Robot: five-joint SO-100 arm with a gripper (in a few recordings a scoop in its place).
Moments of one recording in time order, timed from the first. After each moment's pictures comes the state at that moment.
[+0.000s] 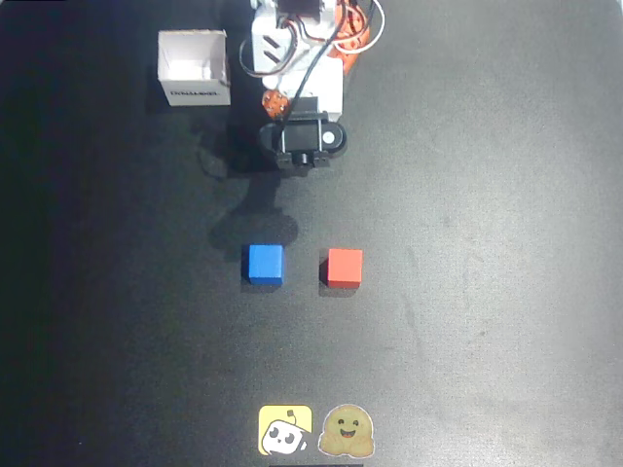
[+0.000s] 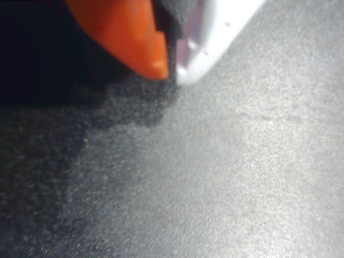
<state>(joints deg) 5.6 182.9 169.5 76.3 85.8</state>
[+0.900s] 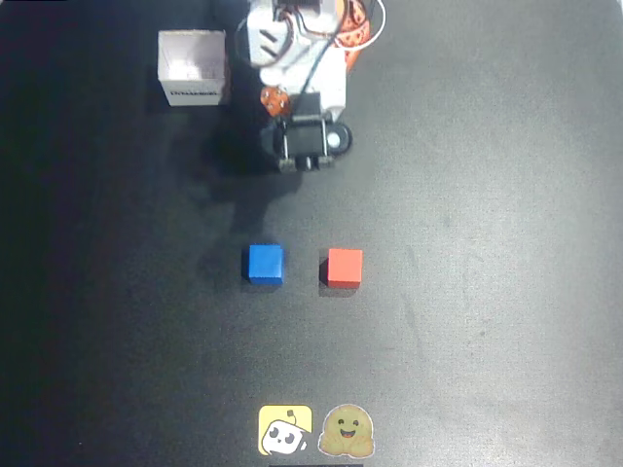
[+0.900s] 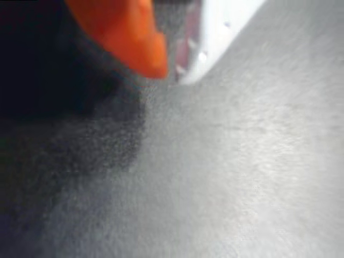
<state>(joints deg) 3.5 150.5 140.4 79.7 85.5</state>
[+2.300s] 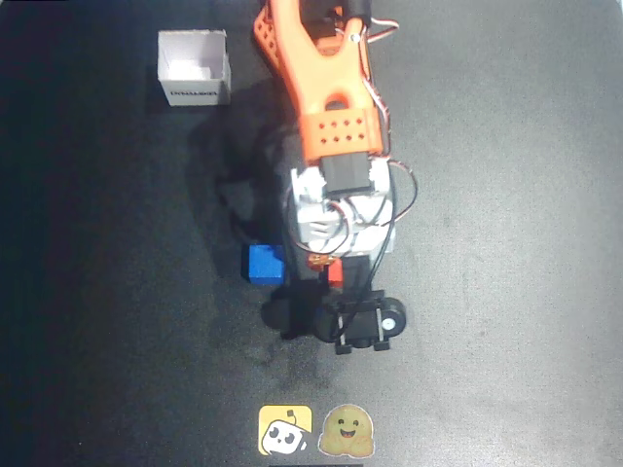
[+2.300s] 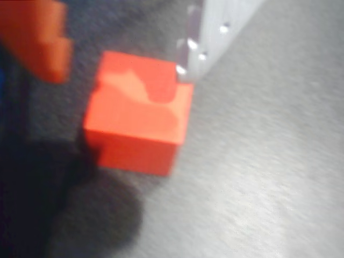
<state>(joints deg) -8.3 82.2 89.7 72.5 95.0</state>
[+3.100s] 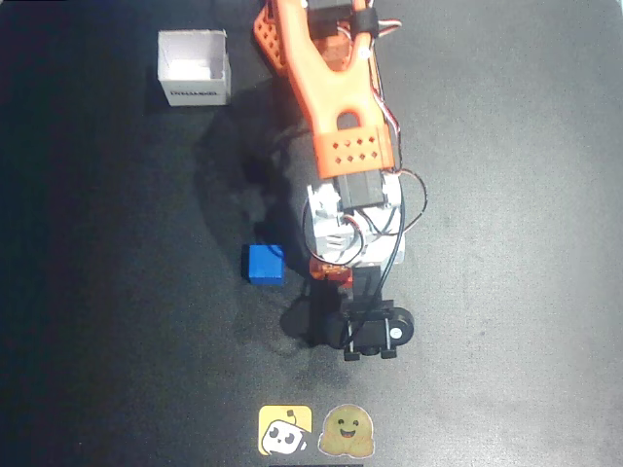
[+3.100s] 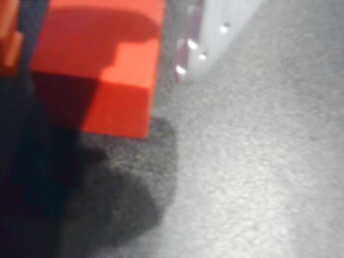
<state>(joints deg) -9.9 78.3 95.7 63.5 98.6</state>
